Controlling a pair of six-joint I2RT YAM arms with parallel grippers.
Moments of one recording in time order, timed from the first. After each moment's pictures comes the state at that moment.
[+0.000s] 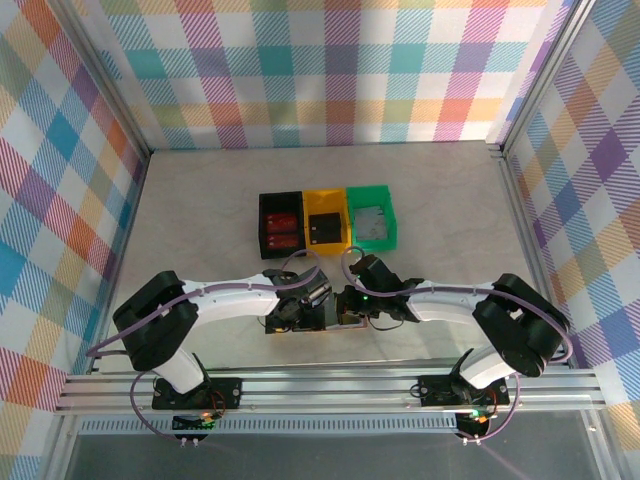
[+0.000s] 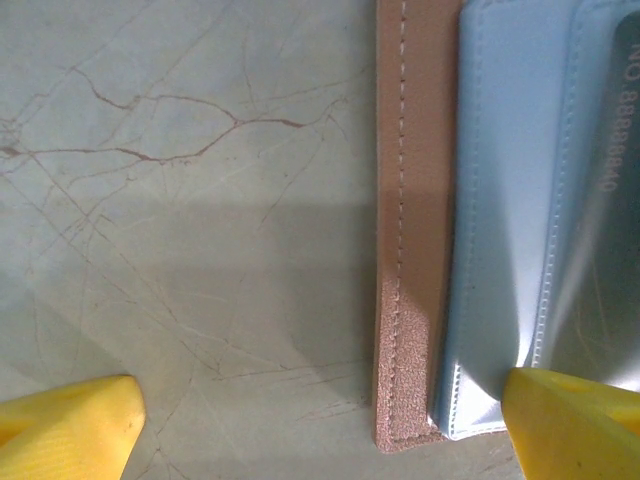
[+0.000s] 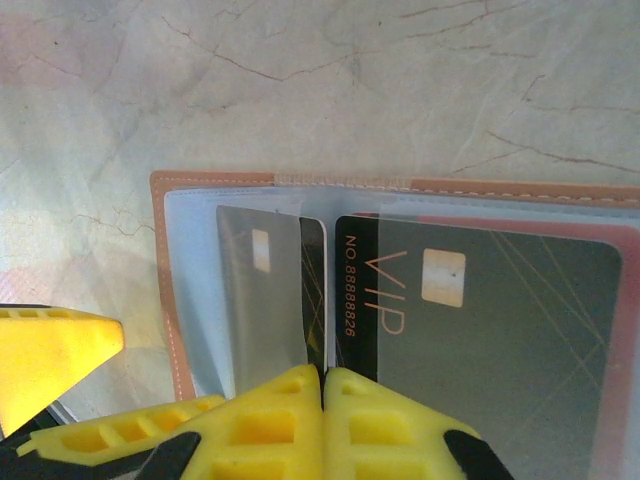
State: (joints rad) left arm -0.96 1.61 0.87 -0.70 -0.03 -1.00; right arm 0.83 1.49 0.58 0.01 -0.28 0.90
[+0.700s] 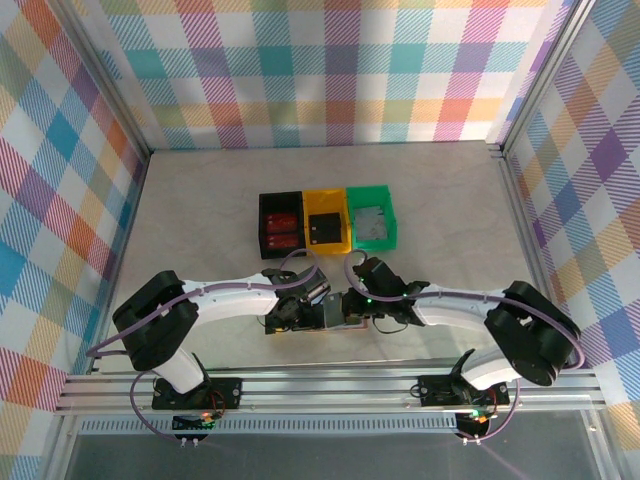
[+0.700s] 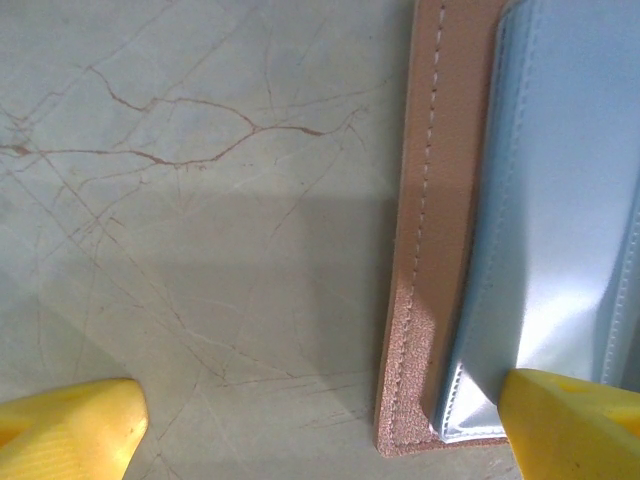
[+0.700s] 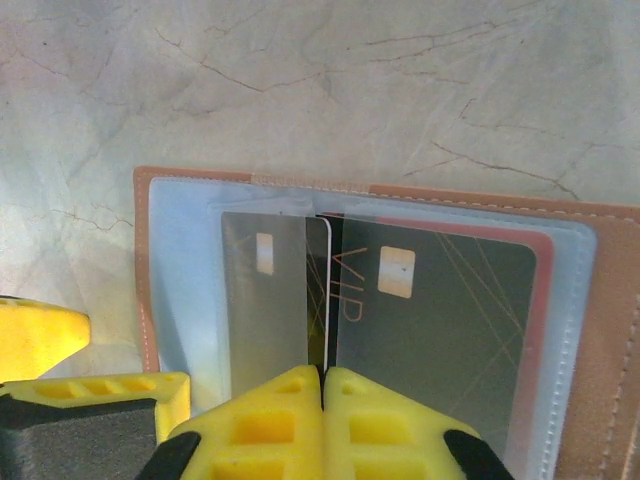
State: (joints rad) left arm -0.95 1.62 0.85 -0.69 -0.01 -1.03; right arm 0.83 1.42 0.55 -0.03 -0.19 0.83
